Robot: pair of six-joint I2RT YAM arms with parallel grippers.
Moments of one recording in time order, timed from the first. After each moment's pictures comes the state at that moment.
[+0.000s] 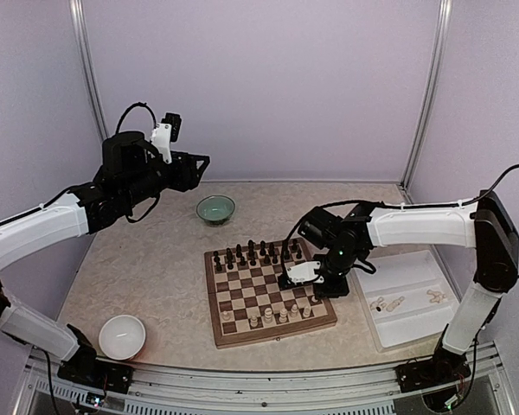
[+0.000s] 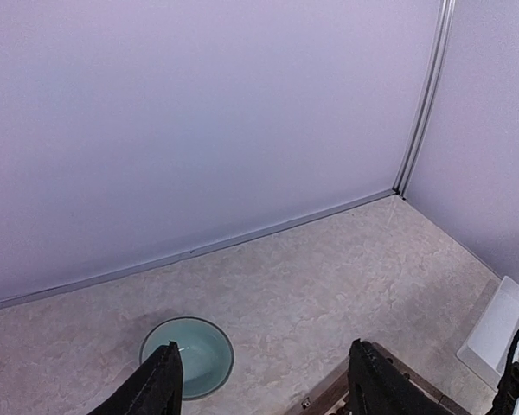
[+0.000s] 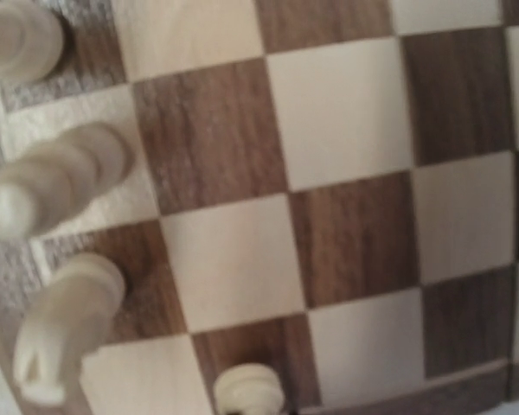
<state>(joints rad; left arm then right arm) -0.63 1.33 1.10 0.08 -0.11 -0.10 0.87 1.73 1.21 -0.83 -0.06 -0.77</state>
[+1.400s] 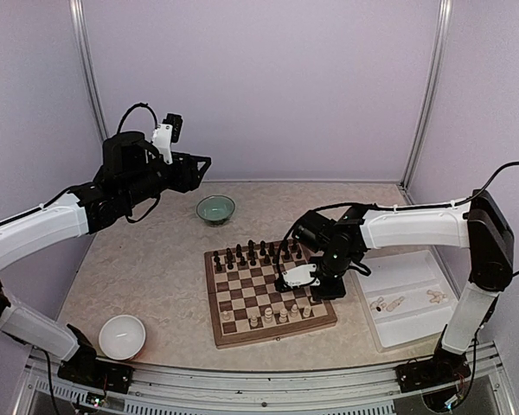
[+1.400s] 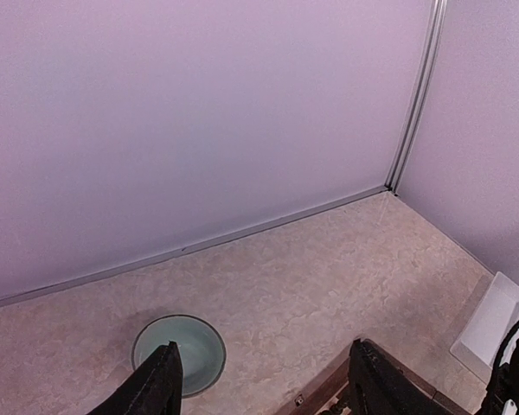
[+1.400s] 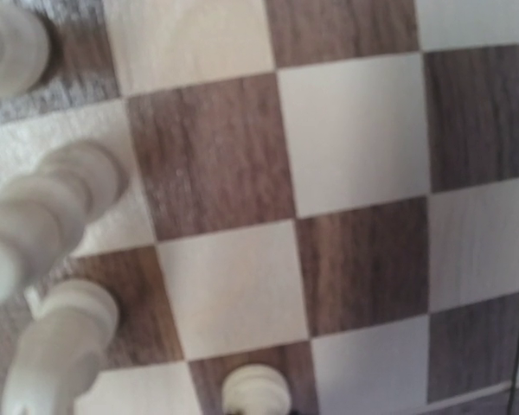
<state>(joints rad) -0.63 1.33 1.10 0.08 -0.08 -0.11 0.90 1.77 1.23 -0.84 -0.02 -0.76</state>
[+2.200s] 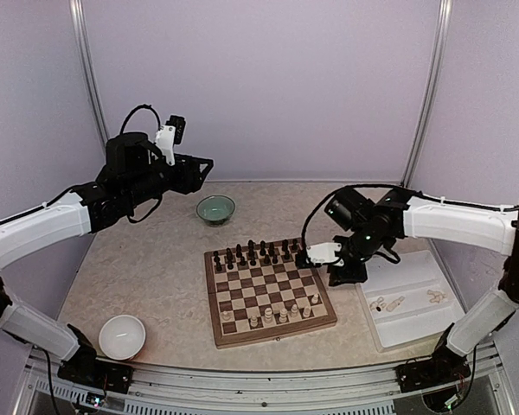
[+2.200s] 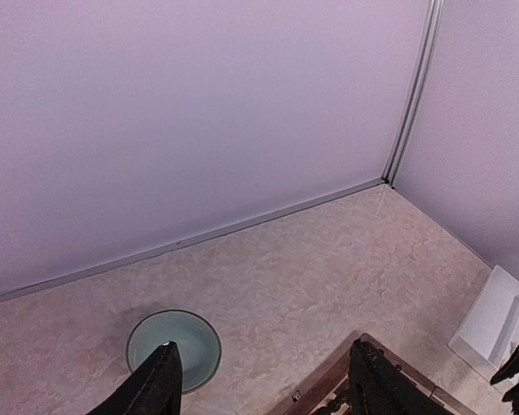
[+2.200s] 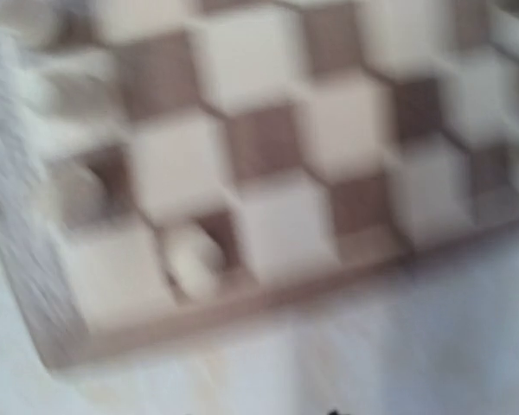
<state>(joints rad) -0.63 1.35 1.11 0.07 -0.07 -0.11 0.81 1.56 1.17 -0.86 -0.05 -0.76</state>
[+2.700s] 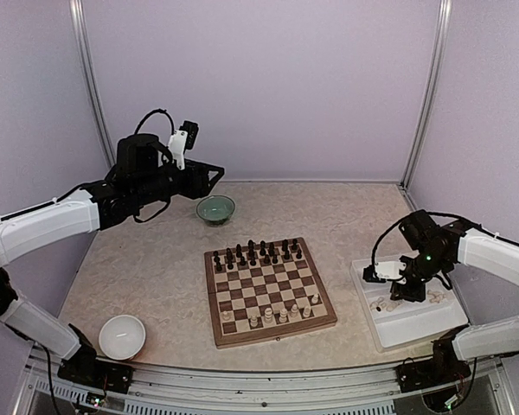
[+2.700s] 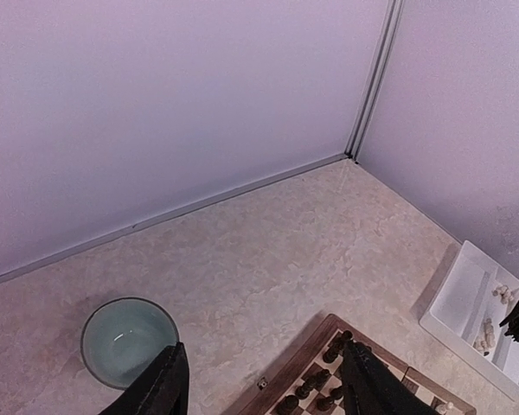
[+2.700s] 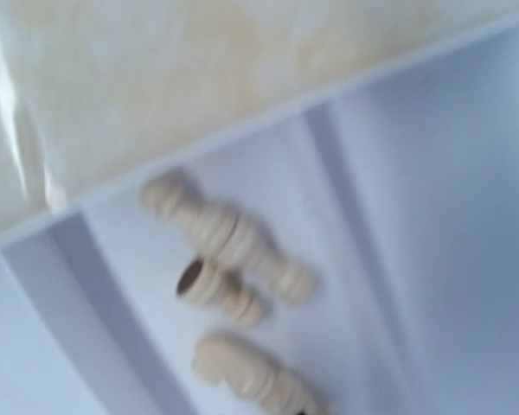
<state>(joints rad) -0.63 1.41 1.14 0.05 0.05 -0.13 0.36 1.14 0.73 -0.90 -0.07 -0.94</state>
